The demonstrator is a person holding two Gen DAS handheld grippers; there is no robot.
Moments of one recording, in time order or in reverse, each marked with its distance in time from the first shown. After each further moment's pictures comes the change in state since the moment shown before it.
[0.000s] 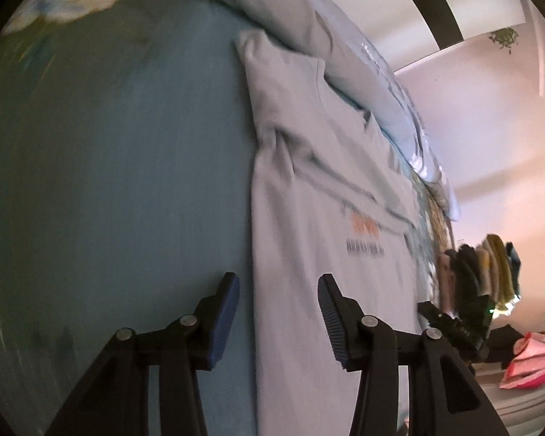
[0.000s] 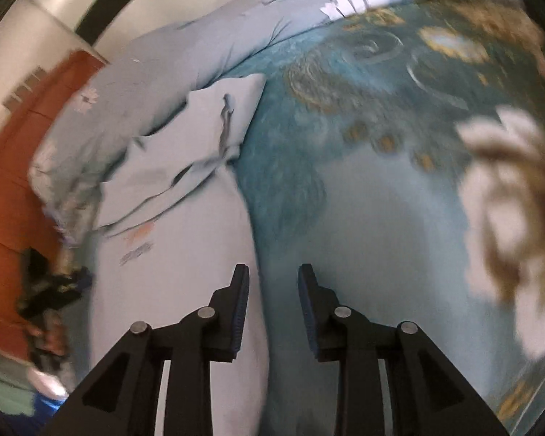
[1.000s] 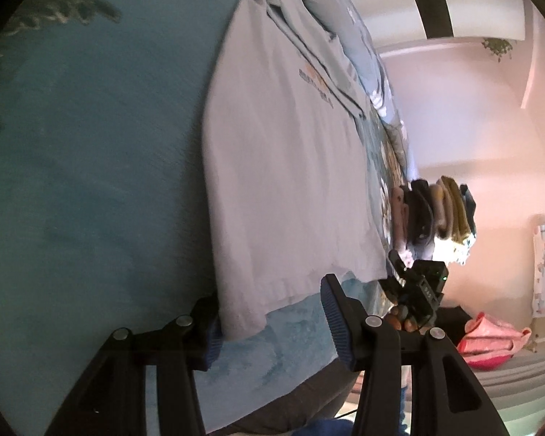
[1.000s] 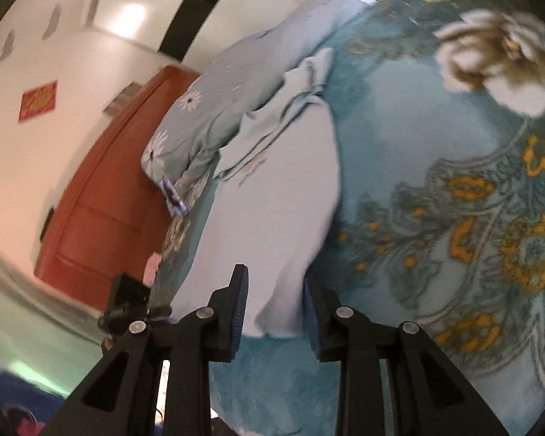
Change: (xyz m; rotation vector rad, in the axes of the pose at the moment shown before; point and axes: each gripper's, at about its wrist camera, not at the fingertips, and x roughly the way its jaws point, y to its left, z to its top) left arm -0.028 -0.020 -0.173 -0.110 0.129 -0.182; right arm -0.059 -0.024 -0.110 -0.001 -0.027 0.396
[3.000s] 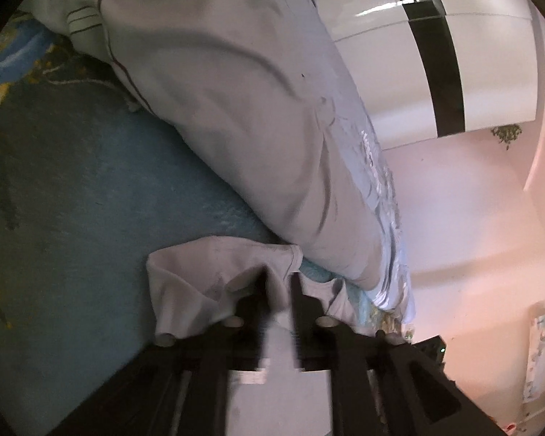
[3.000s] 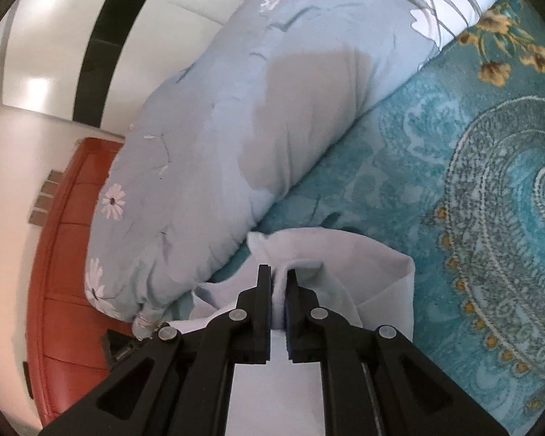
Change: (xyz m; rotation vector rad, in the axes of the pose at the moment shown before) left arm 0.034 -0.015 0.392 -0.075 -0.328 -0.054; right arm 0.187 0.008 0.317 0.234 -0.052 -0.197
